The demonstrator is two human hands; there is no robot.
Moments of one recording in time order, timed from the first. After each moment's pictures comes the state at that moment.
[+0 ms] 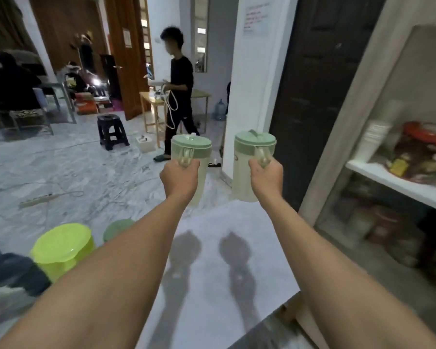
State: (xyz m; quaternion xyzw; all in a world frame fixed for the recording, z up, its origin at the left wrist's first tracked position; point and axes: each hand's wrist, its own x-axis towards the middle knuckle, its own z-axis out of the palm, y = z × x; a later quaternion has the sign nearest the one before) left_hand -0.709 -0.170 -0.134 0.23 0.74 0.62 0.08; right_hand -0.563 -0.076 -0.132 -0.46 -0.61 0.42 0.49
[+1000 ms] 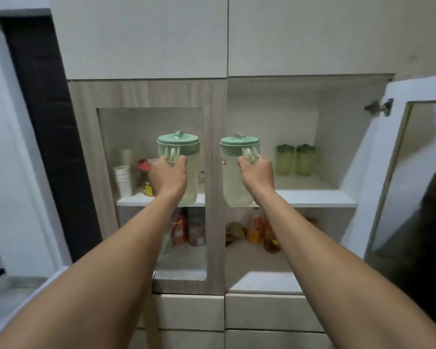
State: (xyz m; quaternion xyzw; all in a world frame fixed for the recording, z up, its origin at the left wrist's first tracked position) left_hand -0.245 -0.177 0.030 0.56 0.49 0.62 0.26; right_hand -0.071 -0.229 0.022 -0.62 -0.39 0.11 0.67
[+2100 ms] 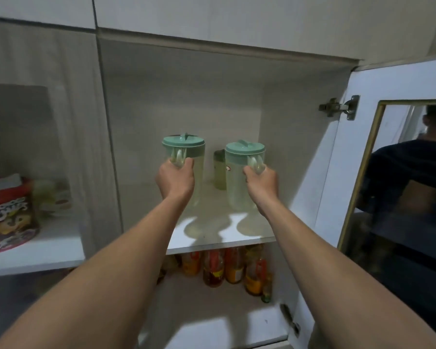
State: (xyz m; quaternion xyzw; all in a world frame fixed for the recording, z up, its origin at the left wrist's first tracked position) left_hand 0.126 -0.006 0.012 0.60 0.43 0.57 0.37; right_hand 0.269 -0.104 -0.003 -0.67 -0.29 0.04 0.68
